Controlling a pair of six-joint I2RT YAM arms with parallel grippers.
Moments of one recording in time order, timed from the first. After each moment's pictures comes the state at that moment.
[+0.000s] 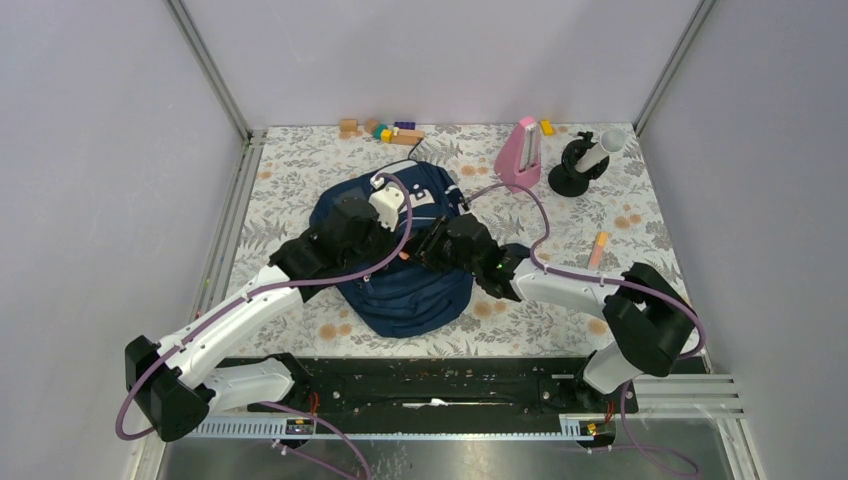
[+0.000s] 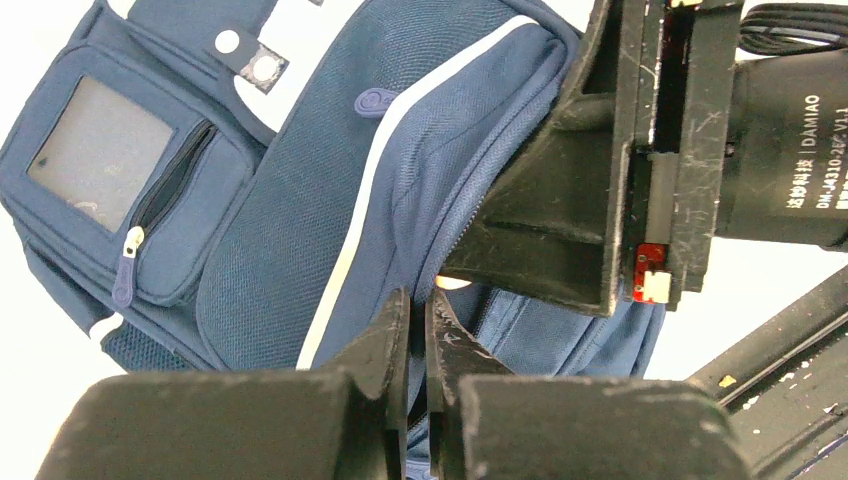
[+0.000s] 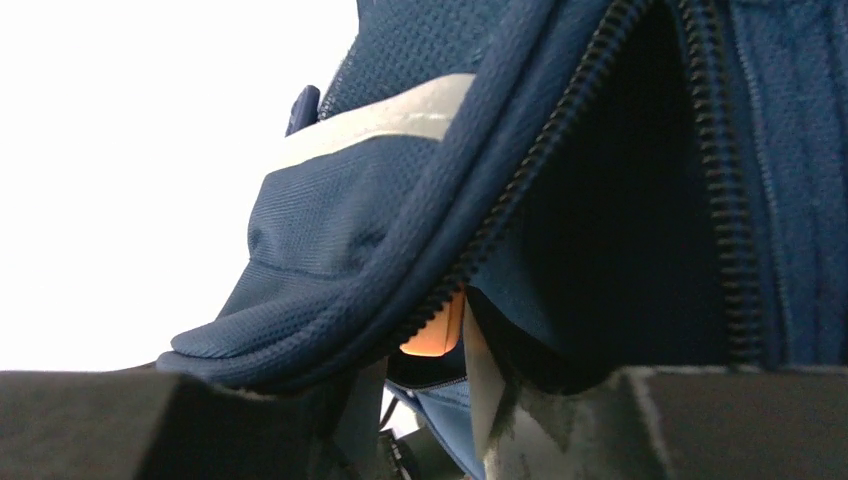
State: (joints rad) left arm -0.74 1.11 1.01 -0.51 -0.11 -0.09; right arm 0.87 1.54 0.87 0.22 0.03 1.33
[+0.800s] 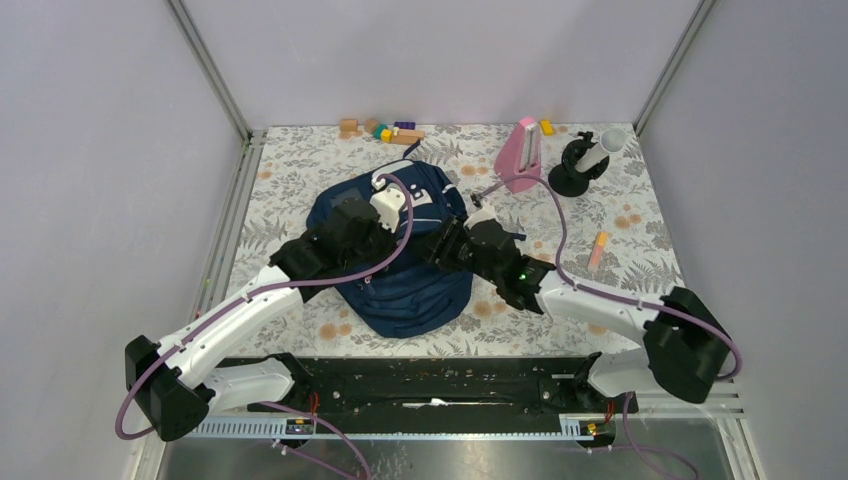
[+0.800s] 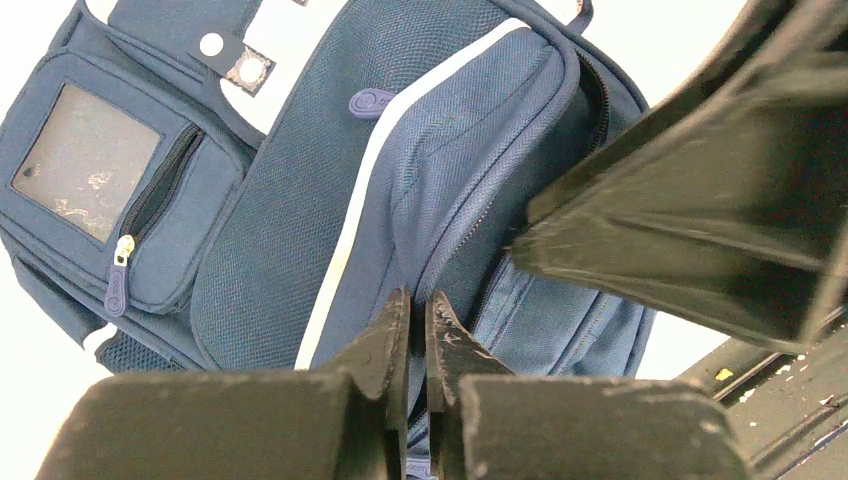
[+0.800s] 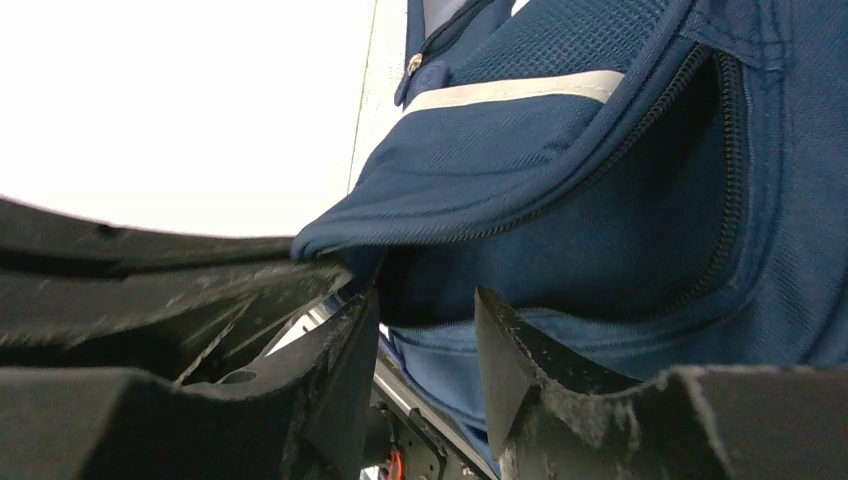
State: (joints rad) left arm -0.75 1.11 1.01 -0.52 -0.11 -0.09; right arm 0.88 1.39 0.78 0.26 0.07 1.07
